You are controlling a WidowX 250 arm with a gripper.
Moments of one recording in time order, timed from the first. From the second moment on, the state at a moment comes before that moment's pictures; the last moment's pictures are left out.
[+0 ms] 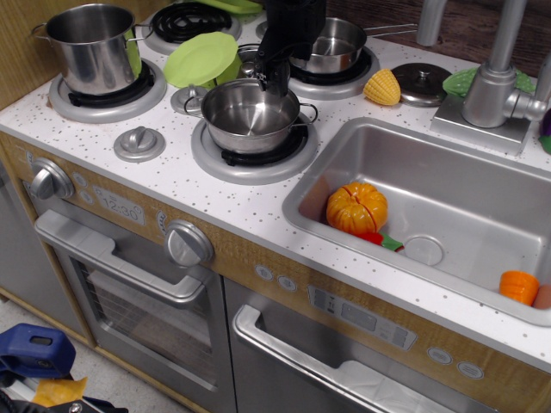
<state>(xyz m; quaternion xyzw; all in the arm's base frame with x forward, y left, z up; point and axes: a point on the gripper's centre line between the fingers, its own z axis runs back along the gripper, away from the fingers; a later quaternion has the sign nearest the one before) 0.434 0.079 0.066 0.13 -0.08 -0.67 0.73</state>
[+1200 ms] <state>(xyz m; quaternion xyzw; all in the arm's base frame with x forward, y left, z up) 0.429 0.082 0.029 0.09 -0.08 -0.68 0.72</state>
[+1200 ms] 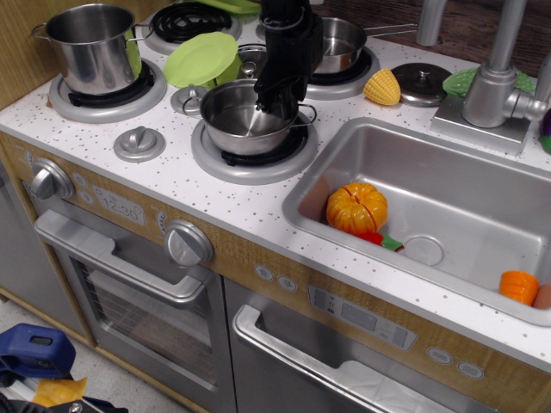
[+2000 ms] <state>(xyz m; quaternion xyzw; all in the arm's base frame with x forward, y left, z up) 0.431 0.087 0.040 0.08 -0.05 -0.69 0.71</state>
